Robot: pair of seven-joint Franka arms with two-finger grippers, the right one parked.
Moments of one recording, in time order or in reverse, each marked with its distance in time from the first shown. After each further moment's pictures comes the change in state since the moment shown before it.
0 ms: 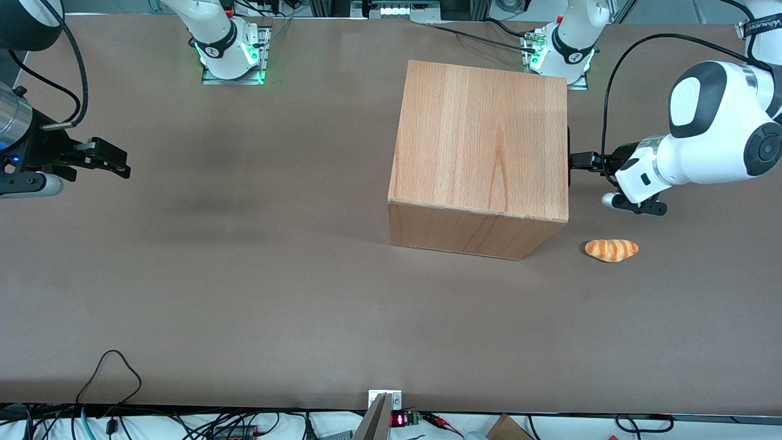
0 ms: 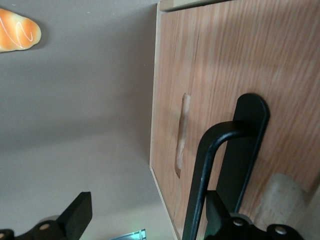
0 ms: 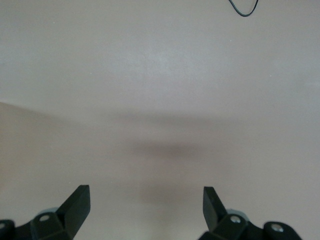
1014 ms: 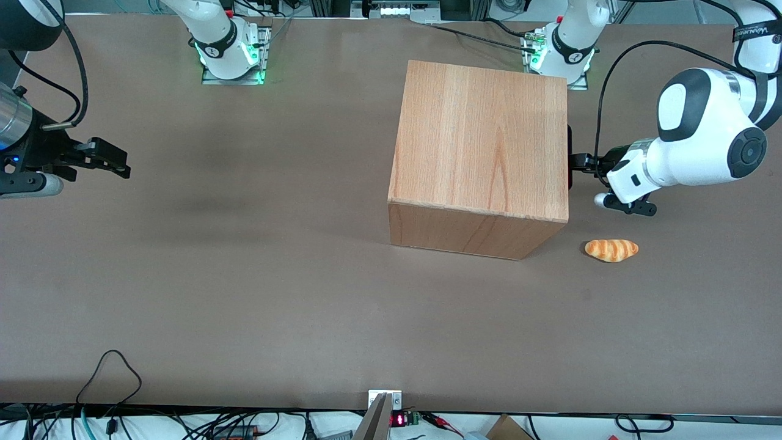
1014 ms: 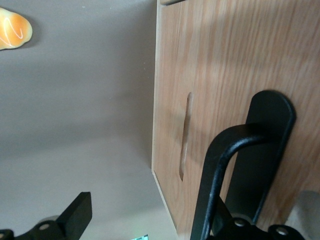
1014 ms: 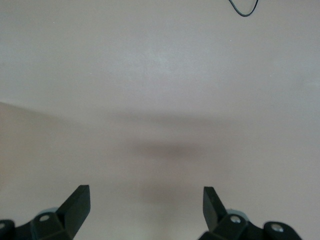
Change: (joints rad) arm 0.001 0.000 -0.003 -0.054 -0.001 0.052 0.028
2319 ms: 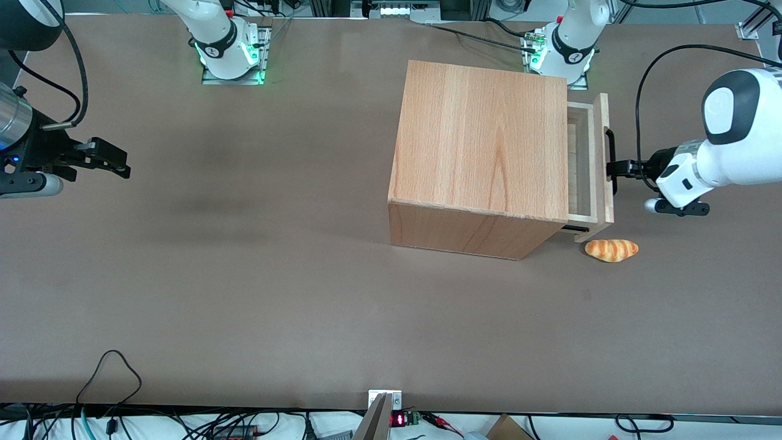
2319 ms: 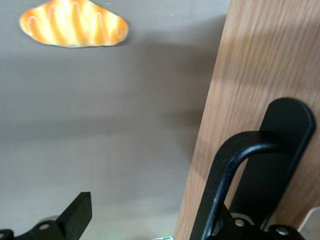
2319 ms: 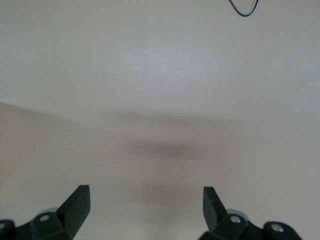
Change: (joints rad) arm 0.145 -0.001 0.016 0.002 0.103 0.010 0.008
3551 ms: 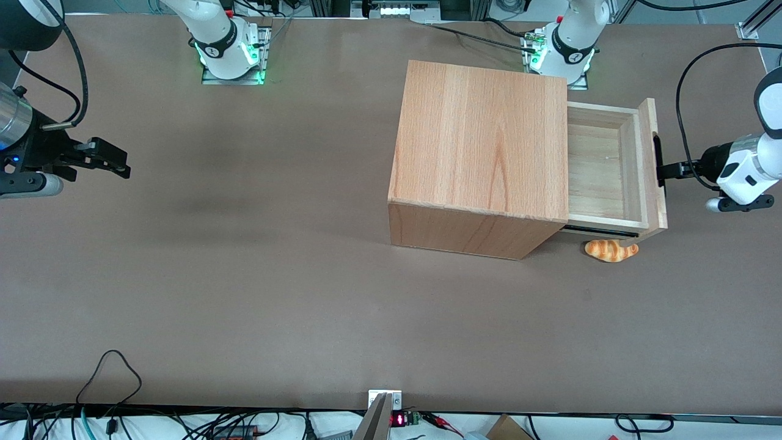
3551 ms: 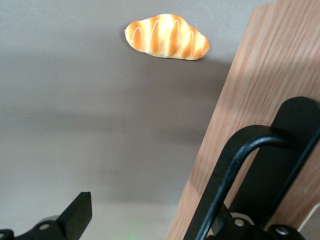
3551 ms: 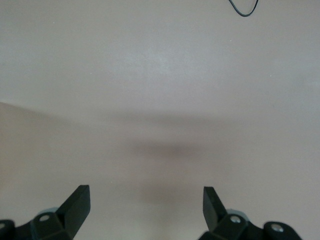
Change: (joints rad) arm 0.166 0.001 0.002 0.013 0.063 0.030 0.003
